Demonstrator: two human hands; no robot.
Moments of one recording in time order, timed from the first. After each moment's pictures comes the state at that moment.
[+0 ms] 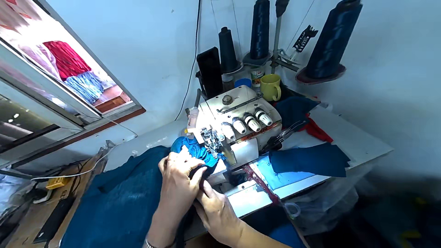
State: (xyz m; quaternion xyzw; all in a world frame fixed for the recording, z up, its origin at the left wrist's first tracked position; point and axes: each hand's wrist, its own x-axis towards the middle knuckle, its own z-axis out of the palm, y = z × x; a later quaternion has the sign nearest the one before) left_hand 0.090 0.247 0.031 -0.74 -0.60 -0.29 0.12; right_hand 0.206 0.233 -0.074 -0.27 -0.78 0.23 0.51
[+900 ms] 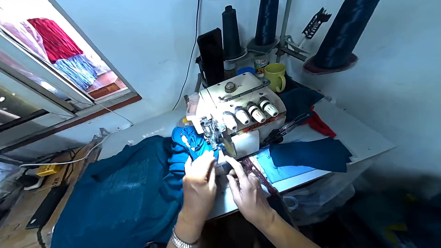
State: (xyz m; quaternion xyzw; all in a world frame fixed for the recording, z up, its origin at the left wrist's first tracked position) left_hand 0.134 0.239 -0.025 -0.69 -0.60 -0.39 0.09; right_hand 0.272 0.255 -0.079 -0.43 -0.74 0.17 0.48
